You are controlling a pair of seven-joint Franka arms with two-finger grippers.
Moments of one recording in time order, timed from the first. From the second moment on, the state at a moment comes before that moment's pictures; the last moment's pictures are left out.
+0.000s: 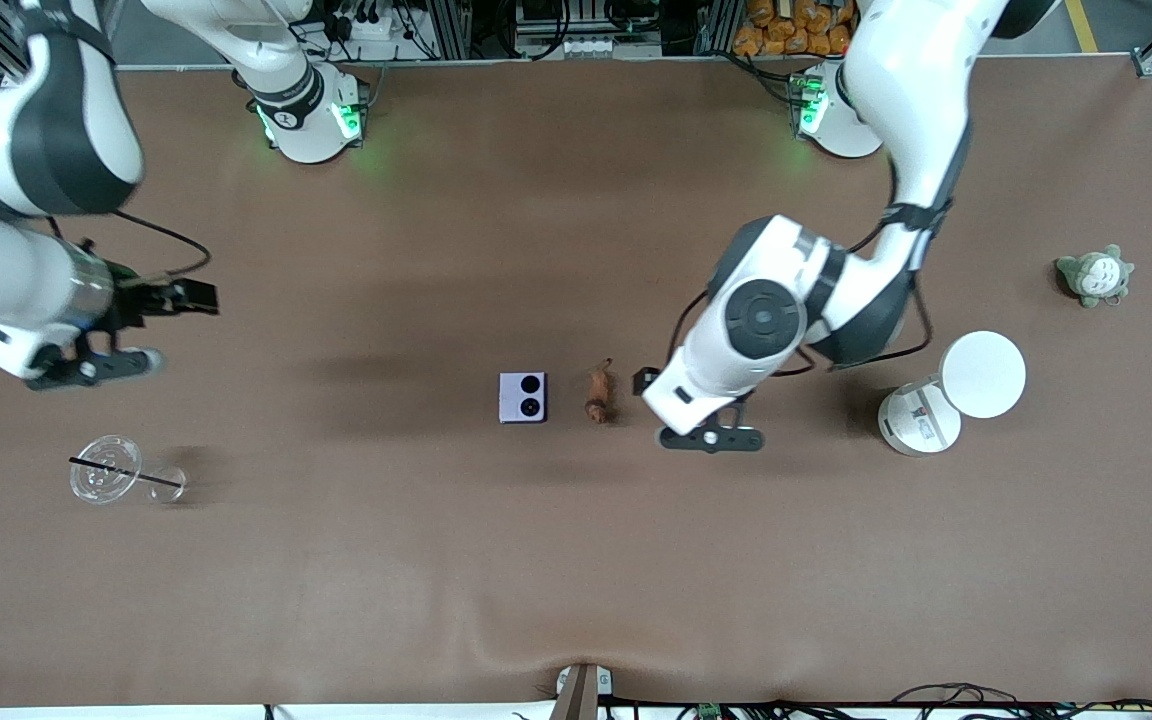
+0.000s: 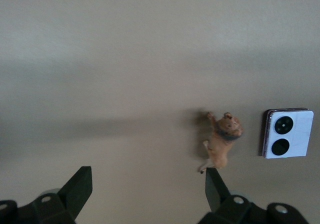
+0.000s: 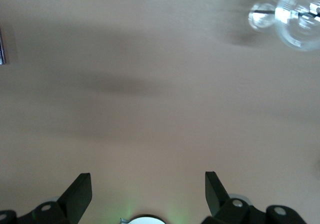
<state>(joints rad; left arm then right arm) -0.45 0.65 -0.16 -1.38 -0.02 2.00 -0.55 -0.03 0.22 0.13 -1.62 -0.02 1.55 -0.08</state>
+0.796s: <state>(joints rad) -0.62 0.82 -0.14 -1.38 0.04 2.24 -0.69 -0.03 0.48 0.21 -1.48 0.03 1.89 -0.08</state>
